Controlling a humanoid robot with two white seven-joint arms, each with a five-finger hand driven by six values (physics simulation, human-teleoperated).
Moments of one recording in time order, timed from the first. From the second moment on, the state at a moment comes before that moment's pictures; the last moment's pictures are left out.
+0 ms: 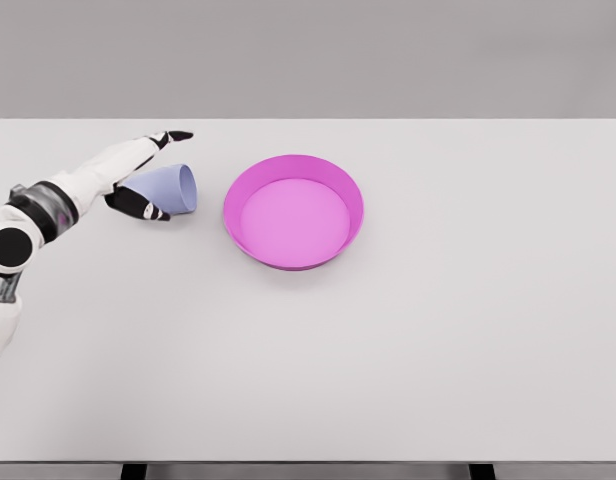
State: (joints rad) left arm -0.37 0.46 -0.18 -1.62 -0.49 0.08 -0.61; right arm 0.01 0.00 -0.19 0.05 -0.05 -0.07 0.09
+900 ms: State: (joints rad) left arm -0.42 0.41 -0.23 -1.53 -0.64 0.15 -0.61; right arm 0.01 0.00 -0.19 0.05 -0.05 -0.07 0.09
